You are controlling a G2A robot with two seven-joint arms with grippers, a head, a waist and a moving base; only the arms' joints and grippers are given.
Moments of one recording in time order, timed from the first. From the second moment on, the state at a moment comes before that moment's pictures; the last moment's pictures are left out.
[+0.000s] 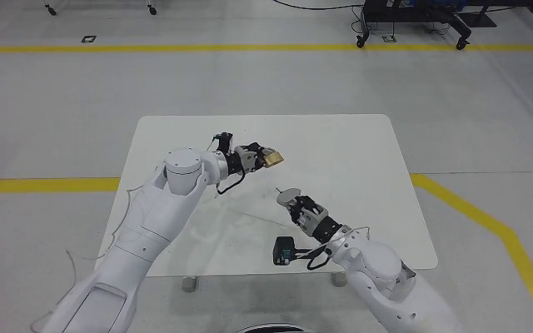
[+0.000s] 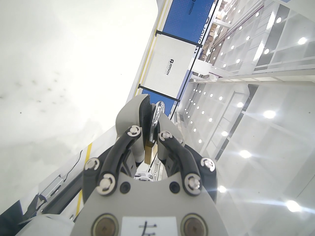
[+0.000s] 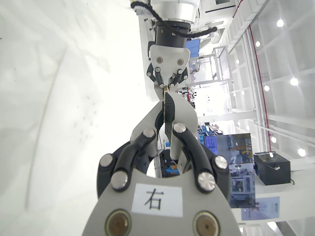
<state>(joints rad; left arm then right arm) 0.90 -1.26 -0.95 -1.27 -0.54 0.45 -0.63 -1.66 -1.07 1.05 -2.04 -2.55 -0.17 -0.04</state>
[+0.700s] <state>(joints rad) 0.92 -1.25 -0.95 -1.32 -0.46 0.50 -0.67 -1.60 -1.09 1.02 -1.99 -2.55 -0.19 0.05</state>
